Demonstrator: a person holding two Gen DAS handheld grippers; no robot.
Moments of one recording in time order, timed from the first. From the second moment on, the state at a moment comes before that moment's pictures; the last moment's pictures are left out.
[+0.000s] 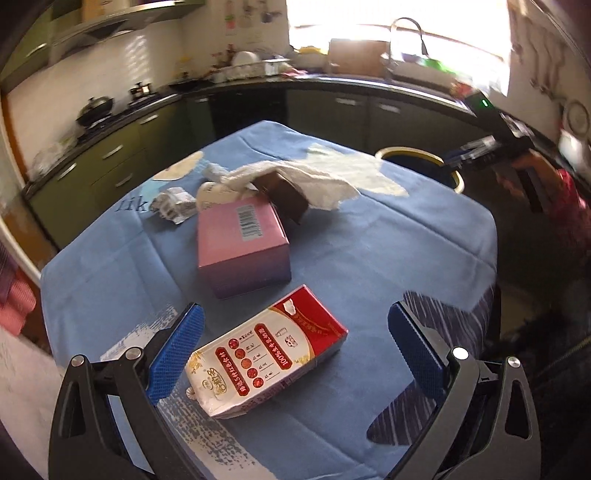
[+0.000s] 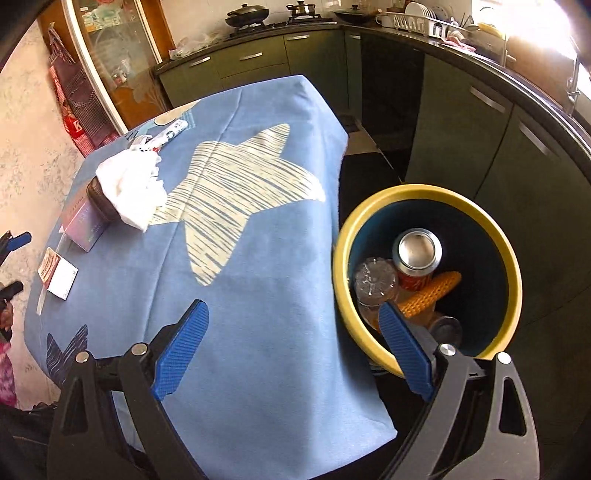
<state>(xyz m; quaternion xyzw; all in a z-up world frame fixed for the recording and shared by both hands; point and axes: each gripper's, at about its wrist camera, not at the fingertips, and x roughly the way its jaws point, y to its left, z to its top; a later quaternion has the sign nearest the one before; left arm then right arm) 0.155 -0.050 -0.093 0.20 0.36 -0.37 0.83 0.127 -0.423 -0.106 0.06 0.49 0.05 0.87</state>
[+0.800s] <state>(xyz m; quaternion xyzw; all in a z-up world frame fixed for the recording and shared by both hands) 0.206 -0.058 -0.149 0.36 0.44 -0.49 0.67 0.122 -0.385 -0.108 0.09 0.50 0.06 0.86</state>
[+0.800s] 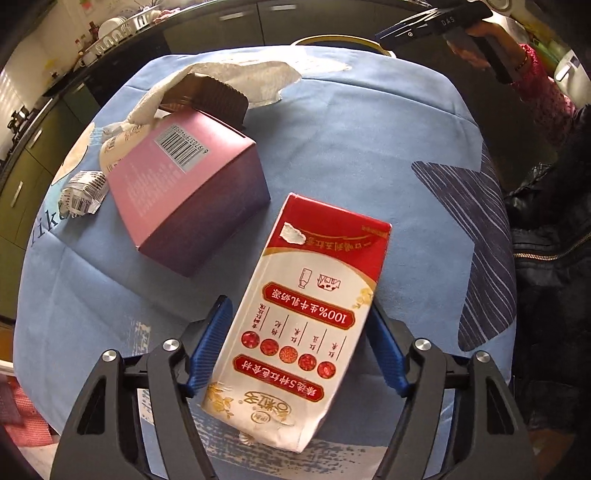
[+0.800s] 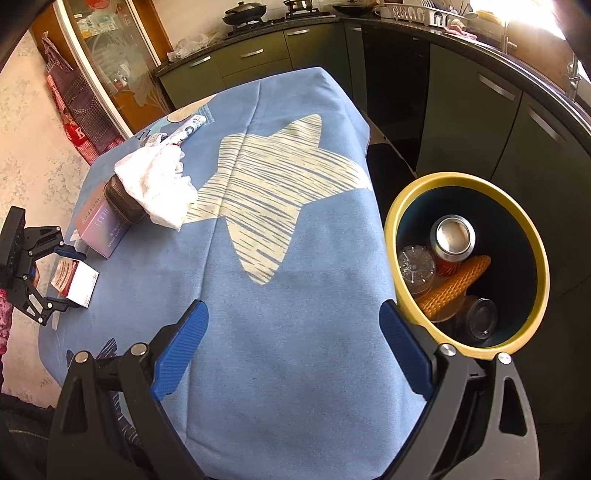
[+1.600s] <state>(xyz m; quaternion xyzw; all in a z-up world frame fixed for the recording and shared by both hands) 0.164 -0.141 -0.087 0.23 0.45 -0.38 0.77 0.080 -0.430 -0.100 0.13 0.44 0.03 0.89</state>
